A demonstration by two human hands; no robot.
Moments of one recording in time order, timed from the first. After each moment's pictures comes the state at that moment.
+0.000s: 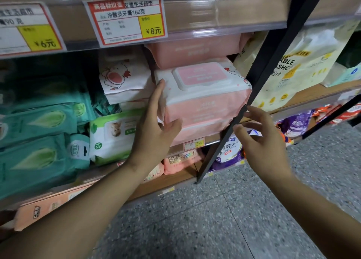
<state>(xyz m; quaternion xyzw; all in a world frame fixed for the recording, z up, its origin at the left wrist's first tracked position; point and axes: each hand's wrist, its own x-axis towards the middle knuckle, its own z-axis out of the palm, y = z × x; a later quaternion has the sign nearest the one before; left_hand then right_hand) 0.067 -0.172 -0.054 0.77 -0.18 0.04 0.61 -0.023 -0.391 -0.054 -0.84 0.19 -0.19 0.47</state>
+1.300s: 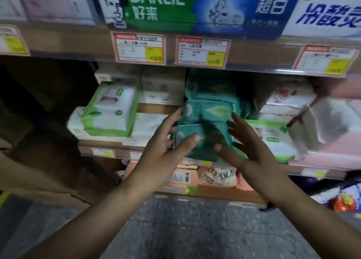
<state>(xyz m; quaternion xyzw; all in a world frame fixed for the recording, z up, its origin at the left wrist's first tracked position) -0.016 0.148 -0.012 0.78 0.00 0.01 0.63 0.000 -0.067 -0.011 -0.81 -0.07 0.06 0.58</state>
